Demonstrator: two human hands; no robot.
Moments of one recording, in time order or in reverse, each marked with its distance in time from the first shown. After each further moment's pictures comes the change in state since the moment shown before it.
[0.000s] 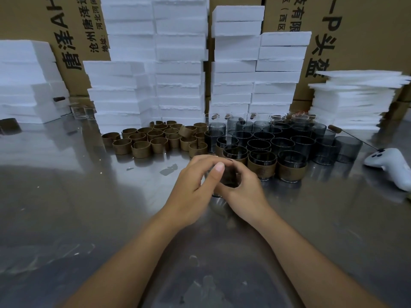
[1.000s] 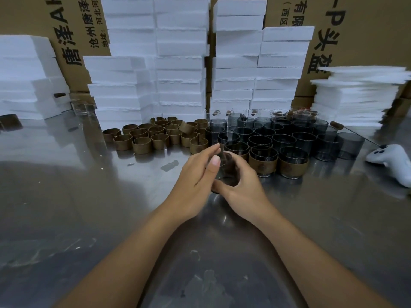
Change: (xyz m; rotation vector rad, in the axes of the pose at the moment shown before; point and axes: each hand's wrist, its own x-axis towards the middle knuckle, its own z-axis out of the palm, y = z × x) left_hand -0.001 -0.013 0.002 0.007 -0.055 -0.180; right_hand -0.002 0.001 0.003 0.019 -0.039 -0.047
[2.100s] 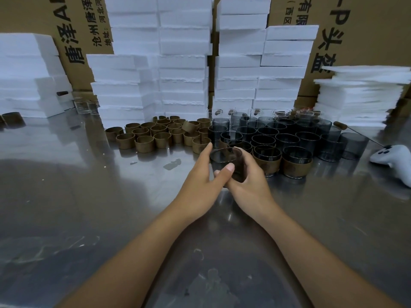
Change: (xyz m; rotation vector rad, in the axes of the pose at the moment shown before) left_hand 0.002 0.001 0.009 -0.120 -0.006 -0.137; right_hand -0.001 -0.004 -0.002 0.058 0.070 -0.001
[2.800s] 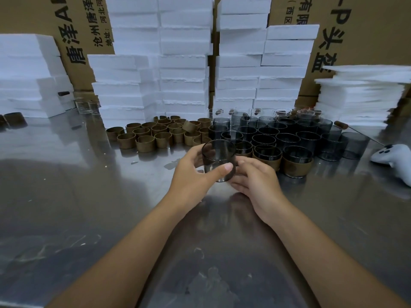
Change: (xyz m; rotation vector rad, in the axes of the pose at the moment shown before) left_hand 0.007 -0.001 -0.009 -0.181 0.185 -0.003; right_hand 0.007 -0.006 -0.008 0.301 0.112 0.382
